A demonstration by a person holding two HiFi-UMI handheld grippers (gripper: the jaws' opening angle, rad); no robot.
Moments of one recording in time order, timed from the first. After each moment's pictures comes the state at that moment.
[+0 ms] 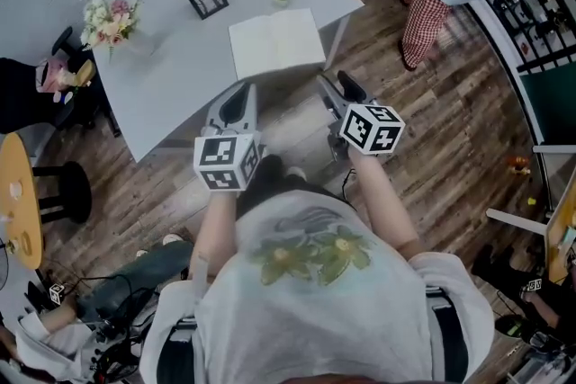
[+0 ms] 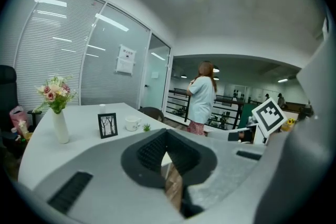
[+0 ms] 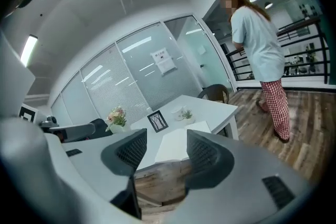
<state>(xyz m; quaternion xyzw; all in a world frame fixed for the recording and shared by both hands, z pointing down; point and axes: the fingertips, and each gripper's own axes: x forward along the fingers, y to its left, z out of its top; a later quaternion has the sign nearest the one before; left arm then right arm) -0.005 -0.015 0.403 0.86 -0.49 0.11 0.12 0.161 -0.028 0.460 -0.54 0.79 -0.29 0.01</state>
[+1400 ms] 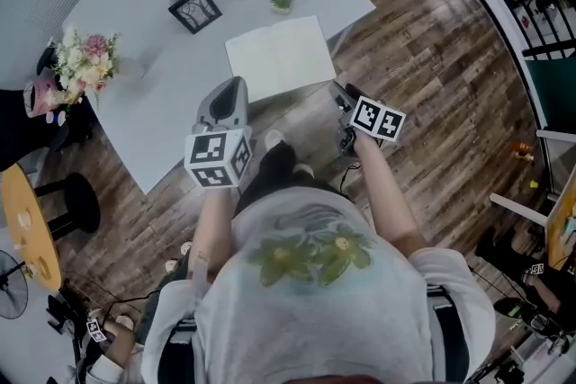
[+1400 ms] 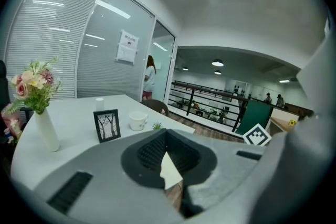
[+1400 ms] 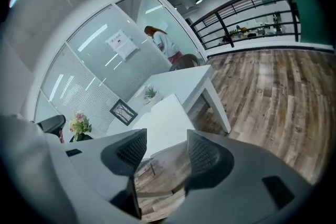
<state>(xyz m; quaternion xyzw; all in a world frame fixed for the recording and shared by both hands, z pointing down) -0.028 -0.147 0.438 0.85 -0.47 0.15 0.16 0.195 -0.115 0.609 -0.57 0.66 -0.48 0.00</state>
